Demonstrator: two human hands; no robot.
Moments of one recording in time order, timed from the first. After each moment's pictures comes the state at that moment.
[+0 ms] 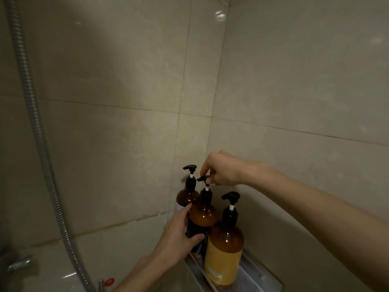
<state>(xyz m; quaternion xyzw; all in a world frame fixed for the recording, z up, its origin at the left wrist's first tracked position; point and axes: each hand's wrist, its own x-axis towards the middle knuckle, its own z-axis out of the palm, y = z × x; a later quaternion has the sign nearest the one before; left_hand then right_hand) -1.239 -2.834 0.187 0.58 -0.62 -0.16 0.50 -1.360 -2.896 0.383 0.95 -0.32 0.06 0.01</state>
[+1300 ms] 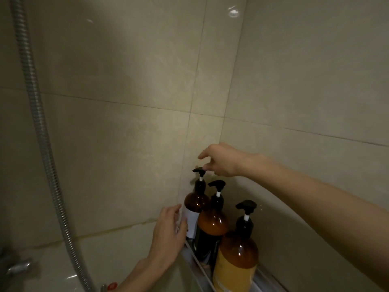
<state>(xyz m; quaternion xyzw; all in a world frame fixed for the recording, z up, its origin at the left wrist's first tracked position) -1.206 -2.851 0.172 0.64 -0.52 -0.03 0.57 -1.322 -2.923 0.394 0.95 -0.31 0.08 0.03</state>
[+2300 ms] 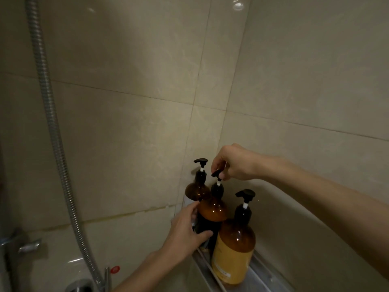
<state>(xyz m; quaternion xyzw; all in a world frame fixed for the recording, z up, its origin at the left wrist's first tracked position) -1.236 -2.842 0.175 0.58 -0.59 -0.17 0.54 -1.356 -2.910 0.384 0.95 -0.31 0.06 -0.04</state>
